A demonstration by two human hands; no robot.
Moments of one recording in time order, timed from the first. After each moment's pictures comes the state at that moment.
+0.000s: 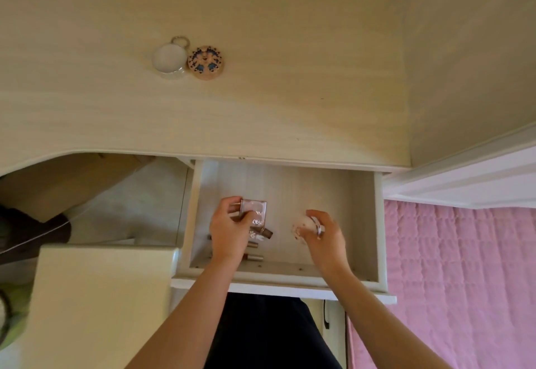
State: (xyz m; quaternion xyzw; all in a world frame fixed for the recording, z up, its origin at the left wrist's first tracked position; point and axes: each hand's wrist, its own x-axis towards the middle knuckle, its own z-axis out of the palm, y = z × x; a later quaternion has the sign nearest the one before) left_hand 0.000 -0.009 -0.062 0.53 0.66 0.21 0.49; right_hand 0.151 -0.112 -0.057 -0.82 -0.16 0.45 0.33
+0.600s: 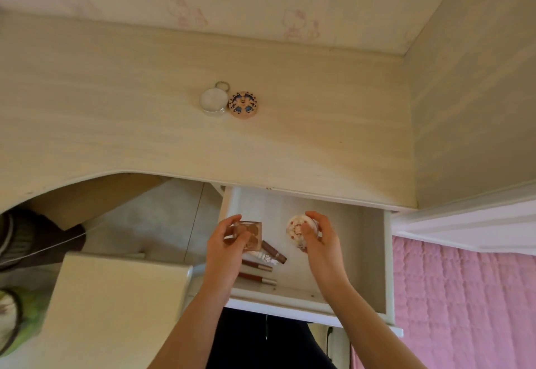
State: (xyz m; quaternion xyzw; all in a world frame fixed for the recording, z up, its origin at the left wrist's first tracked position) left_hand -0.042 0.001 0.020 0.39 0.64 0.27 0.60; right_hand 0.121 -0.064 0.028 -0.76 -0.18 0.45 0.43
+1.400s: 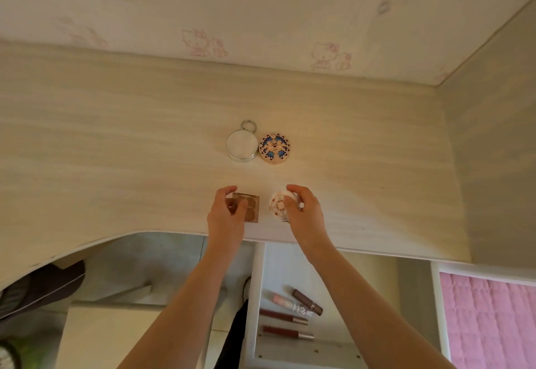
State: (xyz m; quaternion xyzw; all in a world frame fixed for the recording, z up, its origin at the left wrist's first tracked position) left_hand -0.055 0.209 0.006 0.53 0.63 0.27 0.50; right_hand 0.083 0.151 0.035 -0.77 -0.20 0.44 0.42
